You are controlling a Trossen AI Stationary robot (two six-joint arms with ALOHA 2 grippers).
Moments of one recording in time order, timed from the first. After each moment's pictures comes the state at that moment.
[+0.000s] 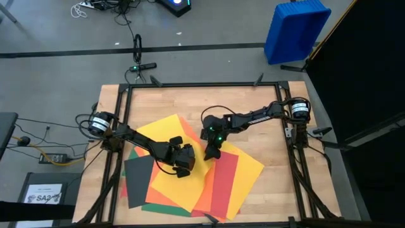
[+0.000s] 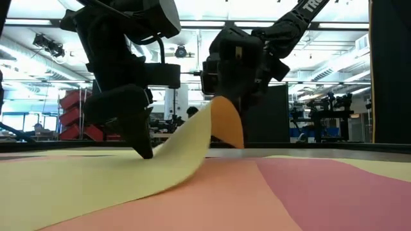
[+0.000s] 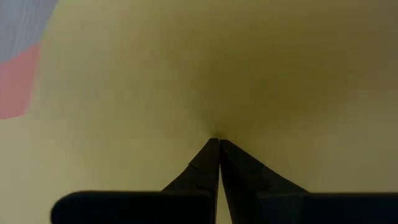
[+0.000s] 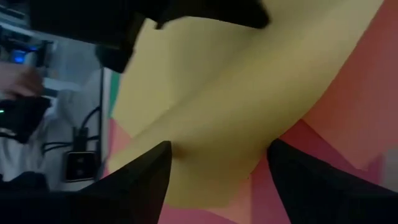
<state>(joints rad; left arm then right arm) -0.31 1.82 1.03 -0.49 -0.33 -0.48 -0.08 1.93 1.12 -0.06 -0.65 0.42</state>
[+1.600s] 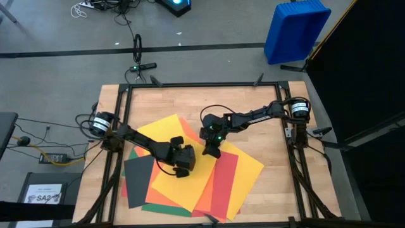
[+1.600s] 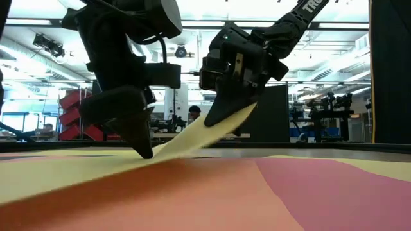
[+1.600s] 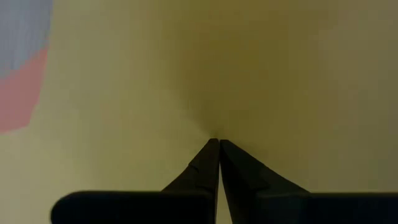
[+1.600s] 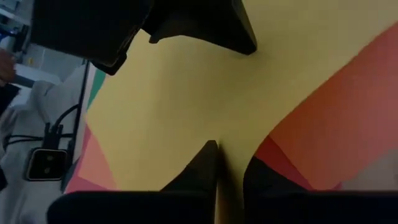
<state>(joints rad) -0.31 1.82 1.06 -0.55 -0.34 -0.40 -0.08 1.93 1.12 -0.04 -0.57 0.29</state>
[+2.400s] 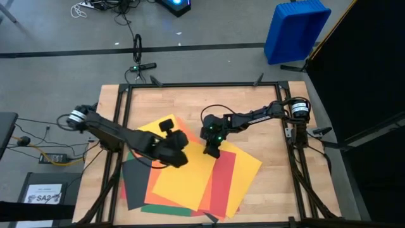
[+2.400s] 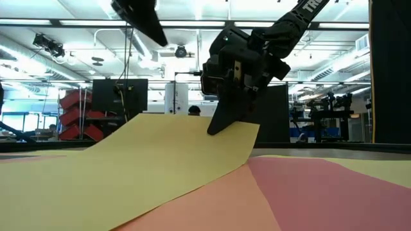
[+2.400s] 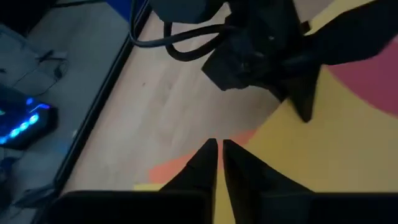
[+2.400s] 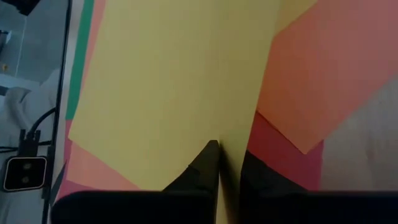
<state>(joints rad) -0.38 1.48 1.25 -0.83 -0.76 -0.46 -0.08 1.93 1.12 -0.09 -0.51 0.31</state>
